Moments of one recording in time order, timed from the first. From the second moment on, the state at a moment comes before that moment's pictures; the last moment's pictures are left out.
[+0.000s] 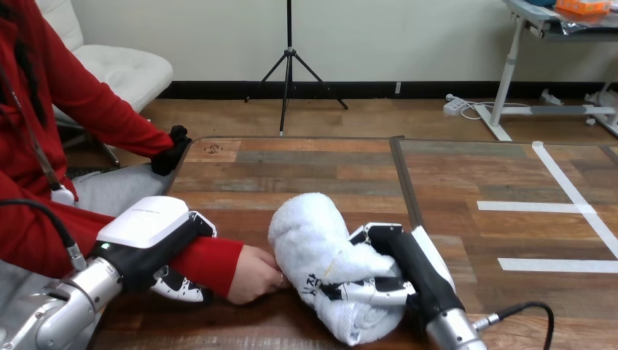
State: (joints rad) left arm -0.36 0.71 -0.33 0.75 0.69 -0.69 0.10; right arm -0.34 -0.11 0.05 1.15 -0.25 -0.87 0.00
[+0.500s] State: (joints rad) left arm -0.33 0.72 -0.30 0.70 0.67 -0.68 0.07; right arm -0.41 -0.11 0.06 1.21 -0.26 -0.82 0.00
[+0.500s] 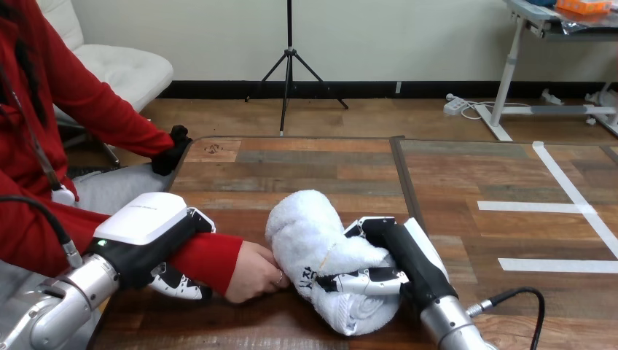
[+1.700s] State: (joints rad) left arm -0.31 0.72 -0.26 0.55 0.63 -0.68 0.03; right arm -0.47 -0.11 0.11 1.24 -0.30 -0.77 -0.03
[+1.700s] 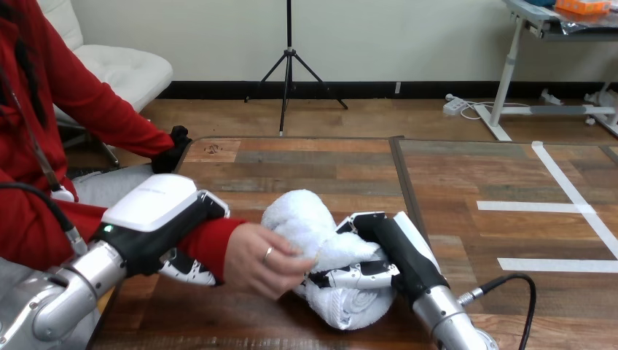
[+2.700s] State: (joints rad) left arm -0.31 0.68 -0.25 0.47 0.60 -0.68 0.01; right arm -0.42 -0.07 0.12 1.19 -0.21 -0.90 0.14
